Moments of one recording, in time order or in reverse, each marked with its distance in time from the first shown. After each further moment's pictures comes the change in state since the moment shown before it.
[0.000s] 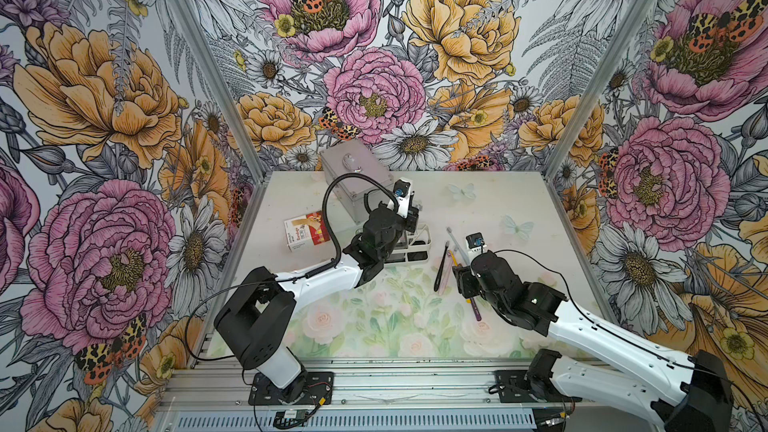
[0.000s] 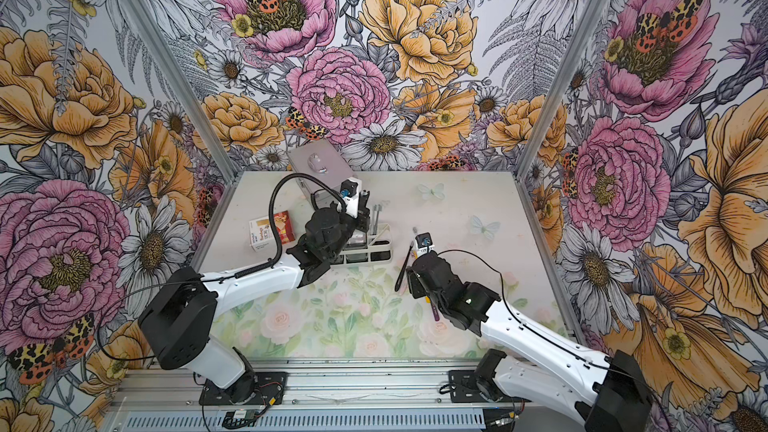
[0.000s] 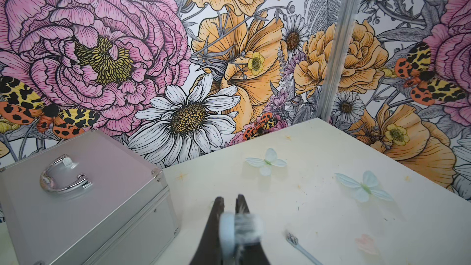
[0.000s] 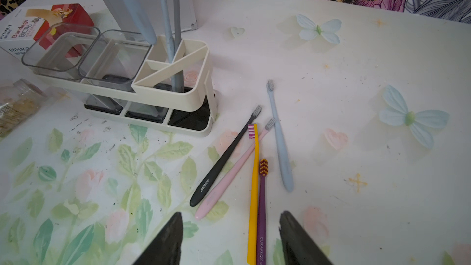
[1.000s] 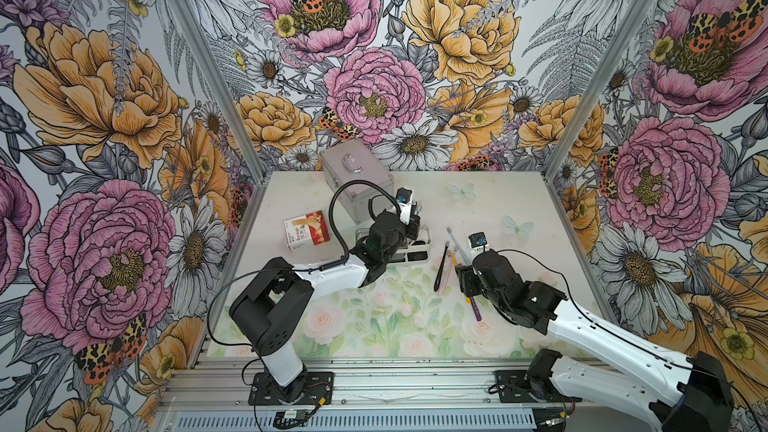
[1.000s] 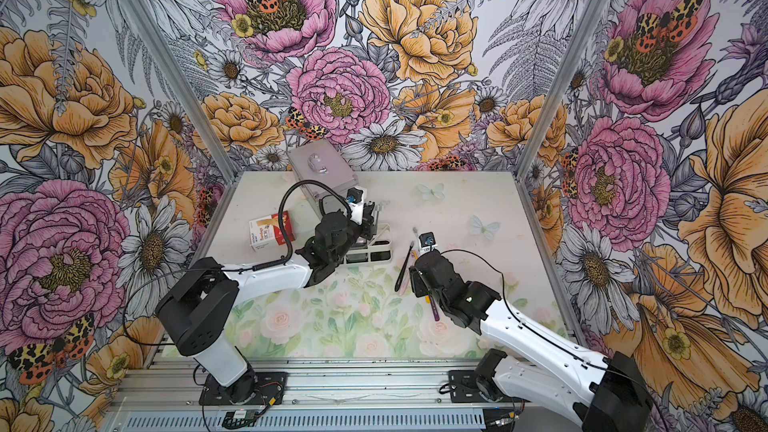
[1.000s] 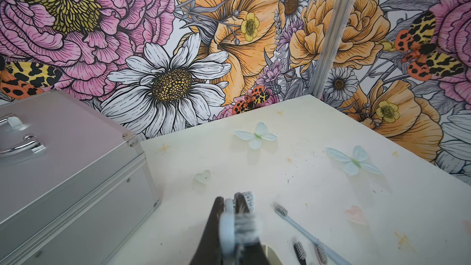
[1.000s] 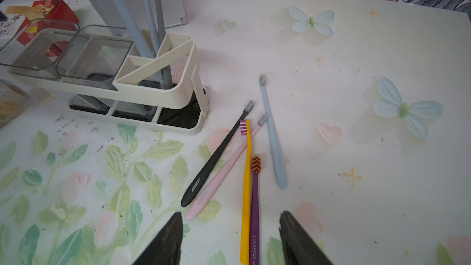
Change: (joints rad) left arm 0.006 0.097 -0.024 0.010 0.059 -0.074; right arm -0.039 0.004 -0.013 0.000 -0.014 0.000
